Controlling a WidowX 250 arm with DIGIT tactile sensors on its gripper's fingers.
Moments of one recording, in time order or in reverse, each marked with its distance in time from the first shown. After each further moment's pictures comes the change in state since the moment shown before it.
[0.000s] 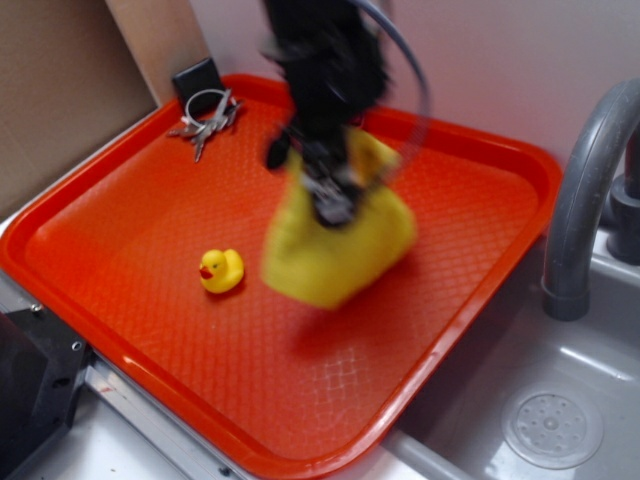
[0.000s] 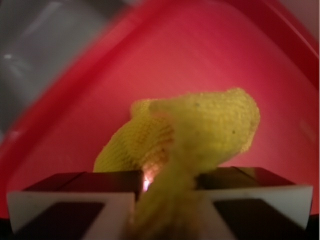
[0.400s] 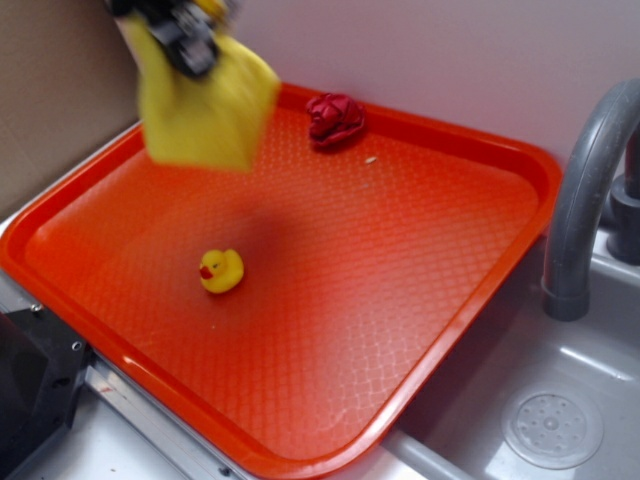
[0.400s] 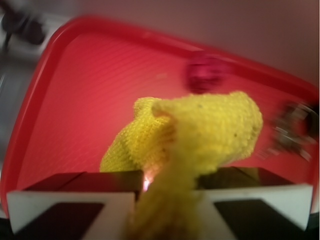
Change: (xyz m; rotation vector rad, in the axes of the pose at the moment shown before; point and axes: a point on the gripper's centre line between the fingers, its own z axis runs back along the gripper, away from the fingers) arm -0.066 0.070 0.093 0.060 -0.147 0.475
